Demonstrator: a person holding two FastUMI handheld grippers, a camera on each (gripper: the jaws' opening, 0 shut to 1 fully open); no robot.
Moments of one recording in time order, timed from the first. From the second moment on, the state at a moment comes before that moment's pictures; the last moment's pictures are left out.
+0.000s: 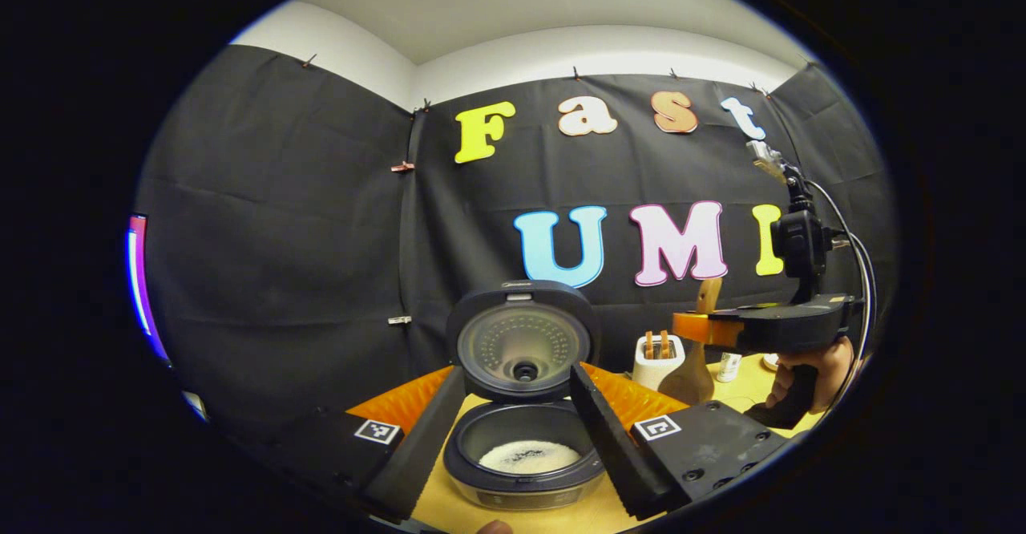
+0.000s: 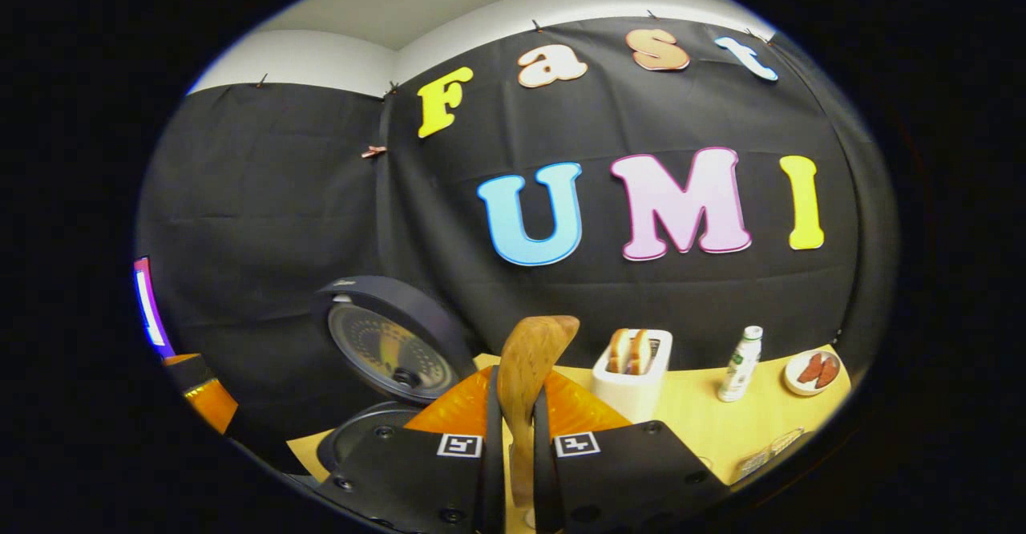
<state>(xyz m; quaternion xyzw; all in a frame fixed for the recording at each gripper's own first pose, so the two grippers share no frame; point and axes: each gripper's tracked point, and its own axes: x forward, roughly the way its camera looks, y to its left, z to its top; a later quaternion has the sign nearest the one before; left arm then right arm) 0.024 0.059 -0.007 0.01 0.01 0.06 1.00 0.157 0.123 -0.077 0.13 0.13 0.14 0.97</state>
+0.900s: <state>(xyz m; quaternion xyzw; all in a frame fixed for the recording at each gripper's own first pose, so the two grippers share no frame) 0.055 -0.029 0.005 0.02 0.01 0.06 1.00 0.137 -0.168 -0.153 0.10 0.18 -0.05 0.98</state>
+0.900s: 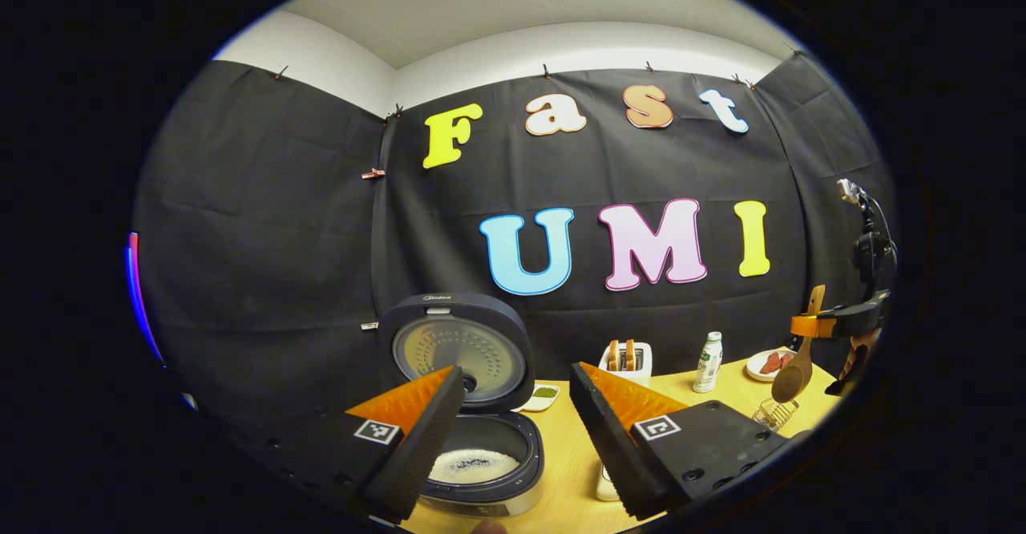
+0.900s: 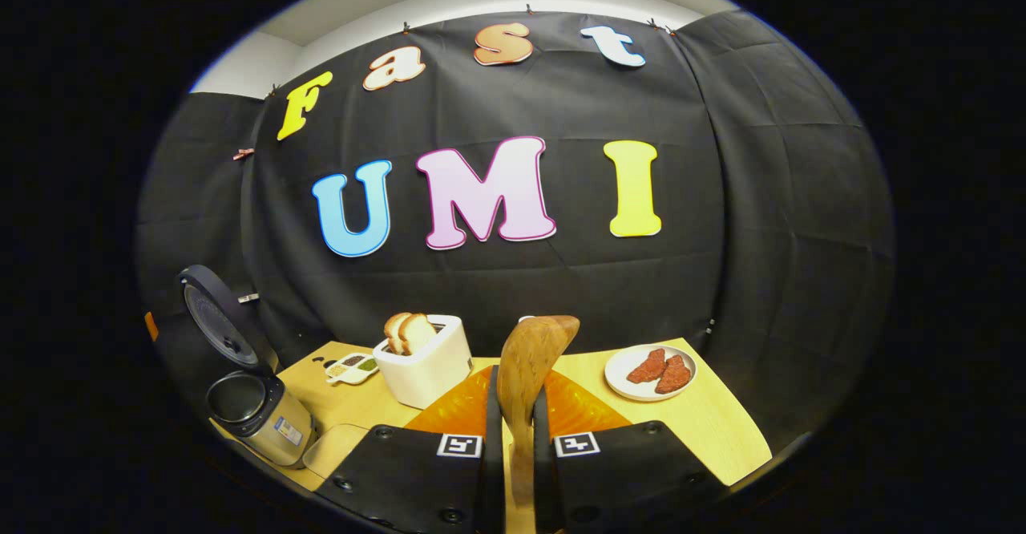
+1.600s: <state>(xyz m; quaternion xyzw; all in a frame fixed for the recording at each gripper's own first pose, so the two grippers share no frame) 0.028 -0.041 0.011 0.04 0.01 0.08 1.00 0.112 -0.186 -0.226 0.06 0.26 -0.06 0.96</state>
